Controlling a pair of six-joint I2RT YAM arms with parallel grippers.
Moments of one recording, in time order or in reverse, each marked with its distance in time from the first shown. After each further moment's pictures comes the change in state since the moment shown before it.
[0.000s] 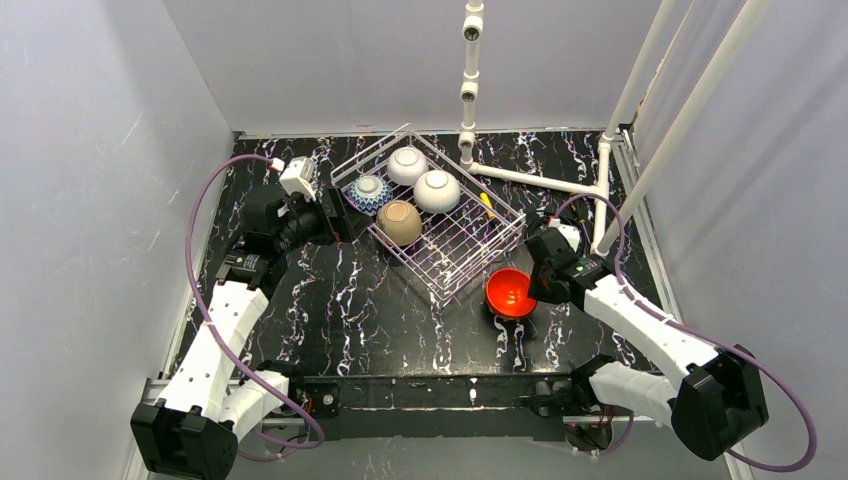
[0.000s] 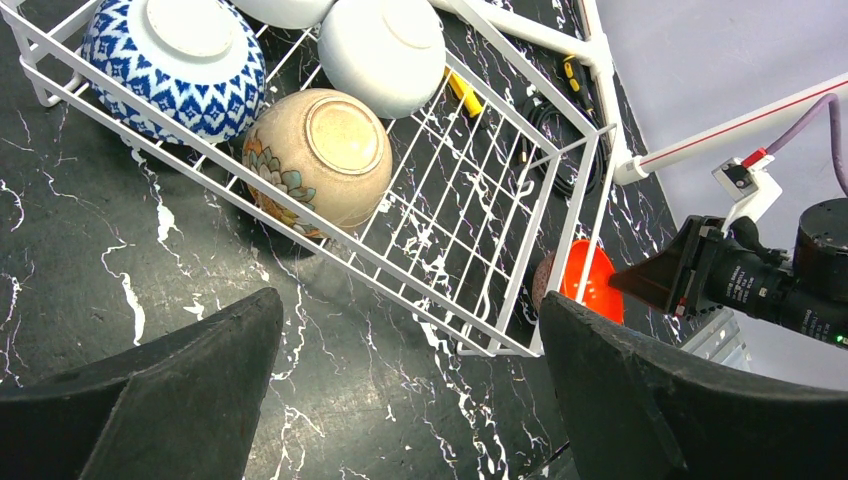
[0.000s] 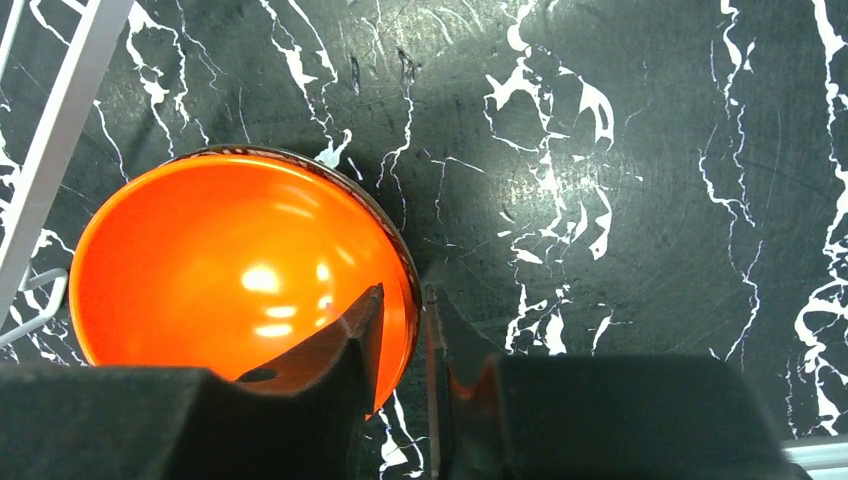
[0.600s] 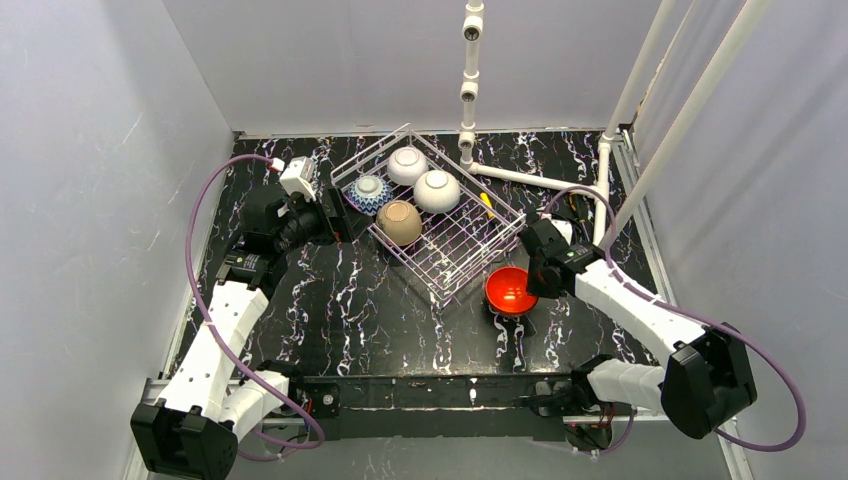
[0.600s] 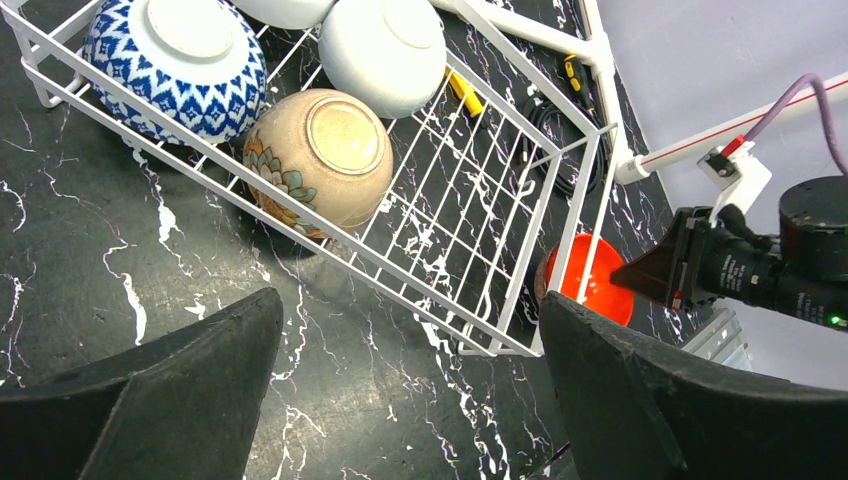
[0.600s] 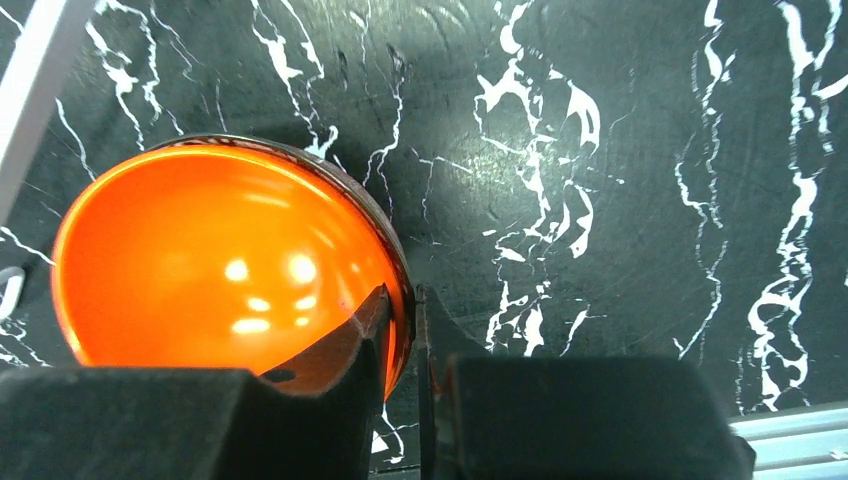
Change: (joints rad) left arm 0.000 0.000 0.000 0.000 0.000 0.003; right arm -0.006 0.104 0.060 -0.044 -0.005 -0.053
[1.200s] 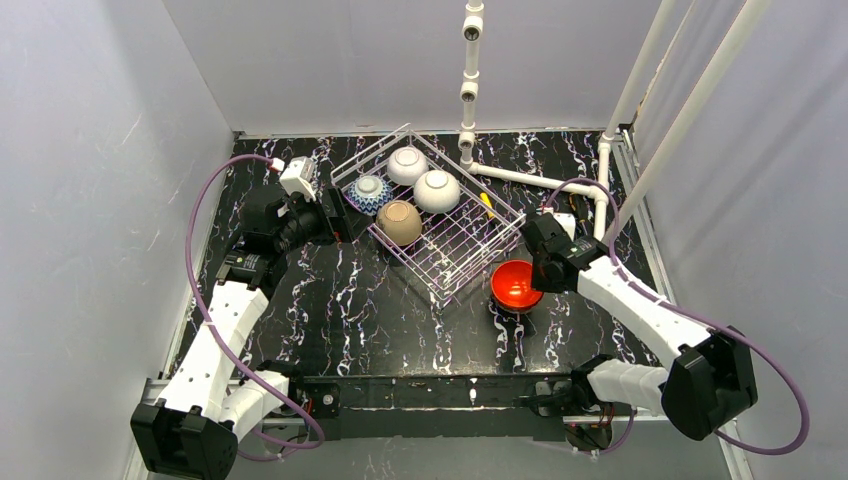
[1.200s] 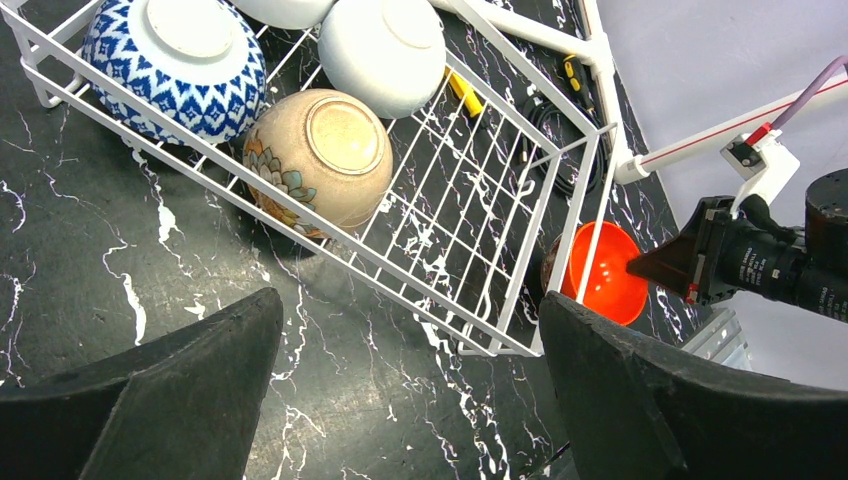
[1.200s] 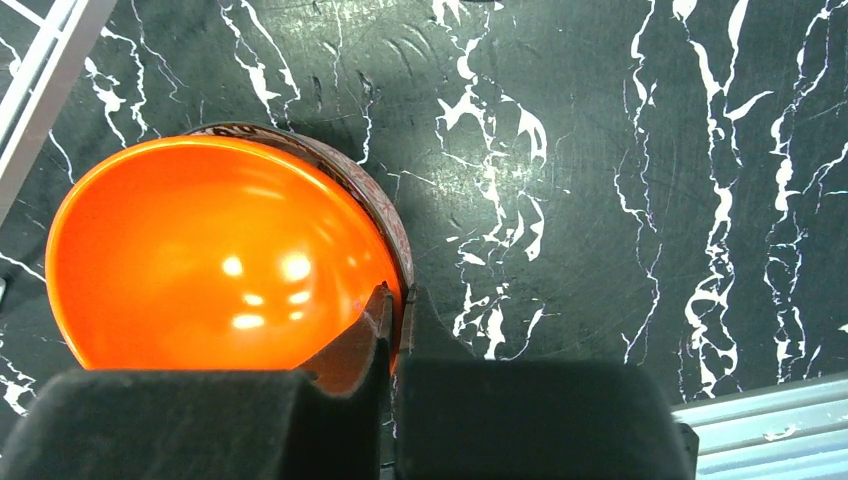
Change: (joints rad) left arm 0.000 0.000 0.000 0.000 0.000 0.000; right arm 0.000 0.002 0.079 -0.075 0.070 -0.044
